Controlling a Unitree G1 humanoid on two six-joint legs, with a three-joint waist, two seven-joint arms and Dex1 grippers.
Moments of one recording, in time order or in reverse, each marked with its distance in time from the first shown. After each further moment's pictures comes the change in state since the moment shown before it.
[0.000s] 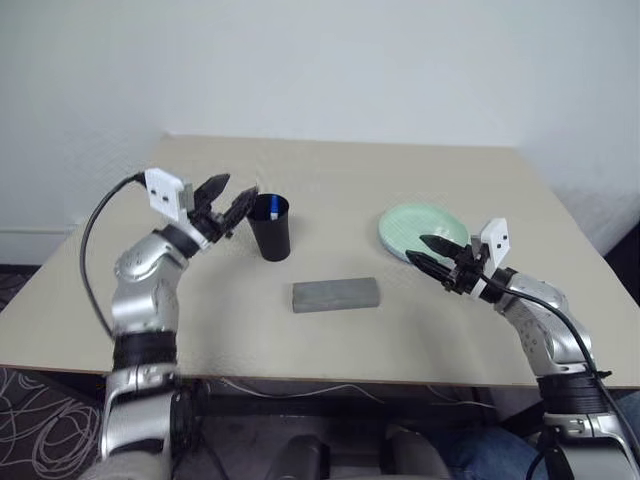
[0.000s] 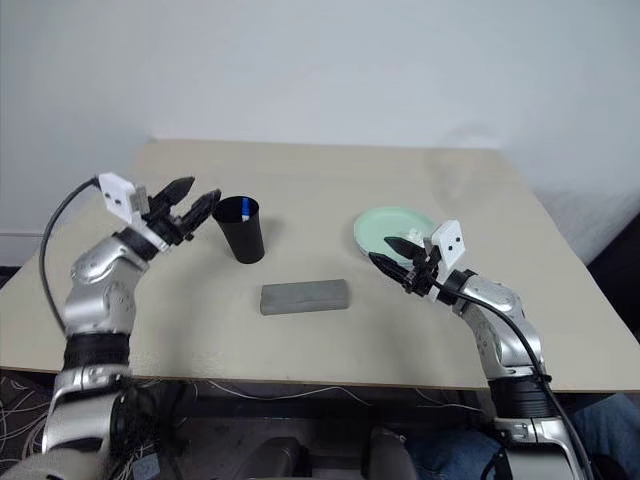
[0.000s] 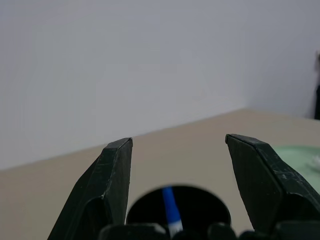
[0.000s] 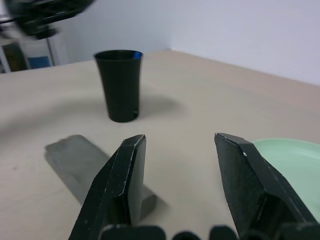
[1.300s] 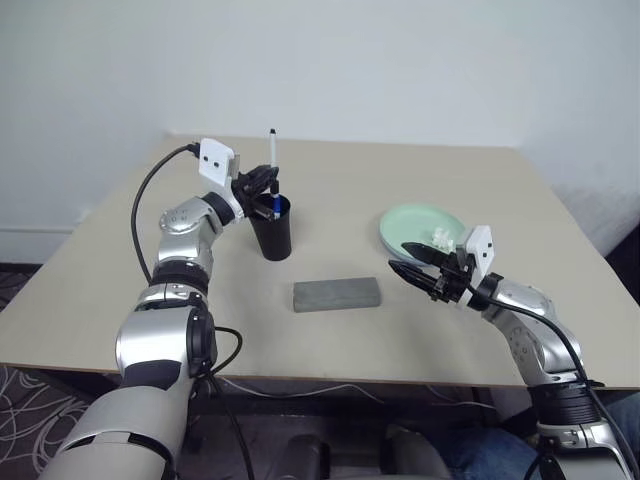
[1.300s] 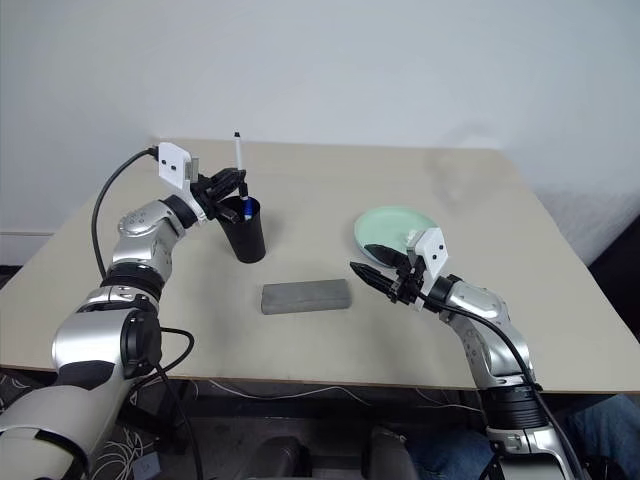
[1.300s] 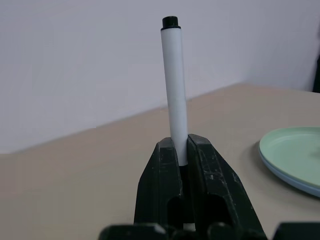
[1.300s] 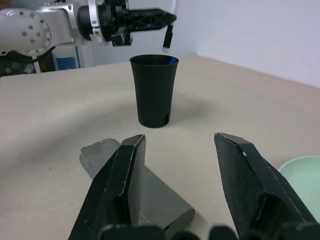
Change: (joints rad) left arm -0.564 -0.045 -0.069 0.947 0.200 -0.339 -0.019; right arm 0.060 0.038 0.063 -0.124 0.009 0.028 0.021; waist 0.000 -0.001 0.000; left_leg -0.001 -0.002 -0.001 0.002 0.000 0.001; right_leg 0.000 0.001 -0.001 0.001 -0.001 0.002
